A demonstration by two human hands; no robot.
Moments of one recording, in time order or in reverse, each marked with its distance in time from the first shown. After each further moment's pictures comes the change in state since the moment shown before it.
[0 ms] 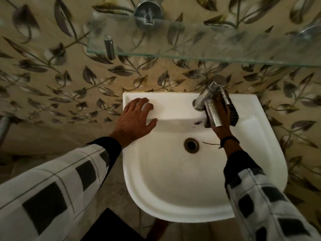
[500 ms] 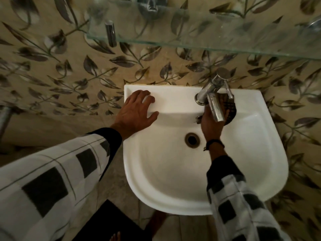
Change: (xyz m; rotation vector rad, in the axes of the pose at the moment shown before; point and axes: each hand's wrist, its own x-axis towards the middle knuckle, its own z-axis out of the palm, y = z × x) left_hand 0.001 0.000 0.000 -0.020 -0.009 -0.001; right_hand -0.038 -0.029 0.040 0.192 0.408 0.076
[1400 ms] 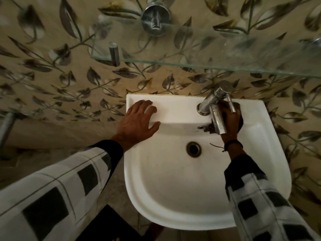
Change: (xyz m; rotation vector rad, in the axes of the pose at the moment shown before) left_hand -0.001 0.002 -0.001 0.015 0.004 -0.022; right_hand 0.064 0.010 -0.034 -0.262 -0.222 -0.047
